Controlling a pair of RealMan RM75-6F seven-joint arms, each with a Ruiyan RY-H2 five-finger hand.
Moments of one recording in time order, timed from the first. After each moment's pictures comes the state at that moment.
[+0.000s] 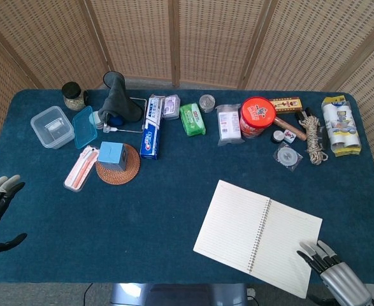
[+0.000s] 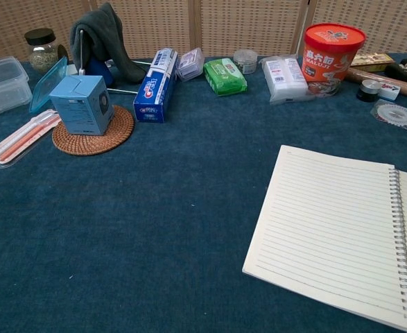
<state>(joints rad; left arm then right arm) -0.07 -0.75 0.05 -1.92 1.73 1.52 -0.05 0.01 -1.29 -0.30 -0.99 -1.93 1.60 0.21</state>
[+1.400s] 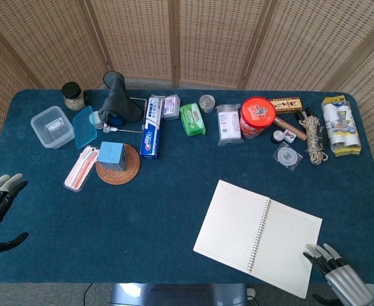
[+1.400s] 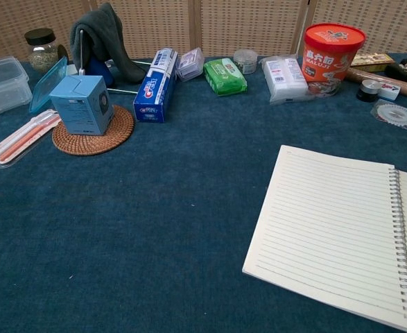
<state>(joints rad) -0.07 -0.72 0.04 -1.99 1.73 1.51 0.01 -0.05 -1.50 -0.29 -0.57 -1.89 1.64 0.40</state>
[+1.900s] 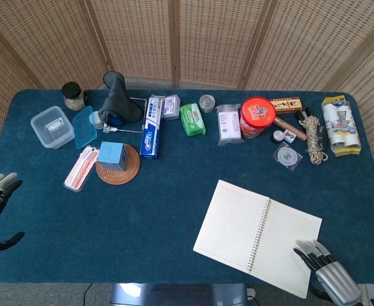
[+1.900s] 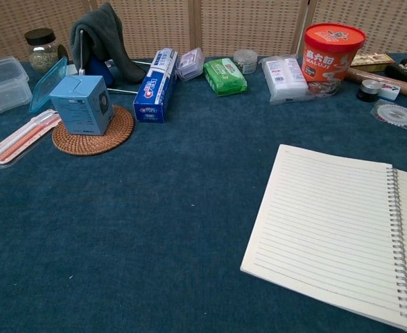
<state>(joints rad) -0.06 -0.71 0.04 -1.98 1.72 1.53 -0.01 -0.04 -1.55 -0.28 -0.60 -1.89 1.67 0.45</state>
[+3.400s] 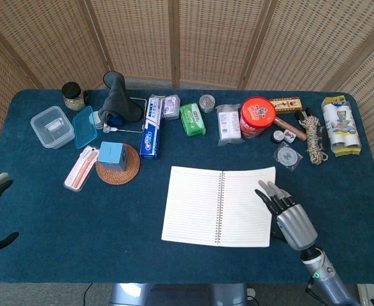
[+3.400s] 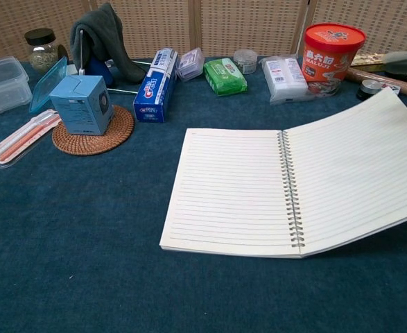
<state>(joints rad) -0.05 -0.72 0.04 -1.91 1.72 1.56 -0.11 0.29 -1.52 -0.02 -1.21 -1.81 1.59 0.12</state>
